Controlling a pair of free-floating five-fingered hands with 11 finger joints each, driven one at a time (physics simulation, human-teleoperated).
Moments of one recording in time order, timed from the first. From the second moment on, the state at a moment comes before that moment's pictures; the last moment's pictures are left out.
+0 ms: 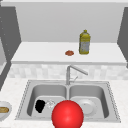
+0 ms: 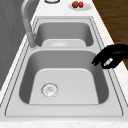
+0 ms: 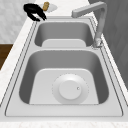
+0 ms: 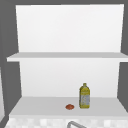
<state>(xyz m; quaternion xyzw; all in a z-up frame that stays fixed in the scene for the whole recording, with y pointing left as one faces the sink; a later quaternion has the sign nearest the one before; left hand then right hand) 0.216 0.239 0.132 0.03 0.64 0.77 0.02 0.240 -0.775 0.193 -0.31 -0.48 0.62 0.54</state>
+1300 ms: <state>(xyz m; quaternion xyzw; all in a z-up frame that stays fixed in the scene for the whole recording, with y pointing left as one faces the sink) 0.216 0.239 0.132 0.03 0.64 0.77 0.02 0.223 -0.802 0.359 -0.27 -0.43 0.65 0.56</state>
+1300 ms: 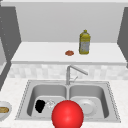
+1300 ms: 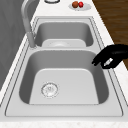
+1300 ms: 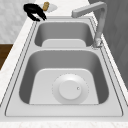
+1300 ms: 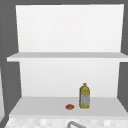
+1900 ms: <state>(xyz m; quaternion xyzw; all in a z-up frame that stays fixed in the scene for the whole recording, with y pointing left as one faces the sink) 0.216 0.239 0.132 0.03 0.64 0.77 0.02 0.180 -0.798 0.450 -0.27 -0.42 0.66 0.57</state>
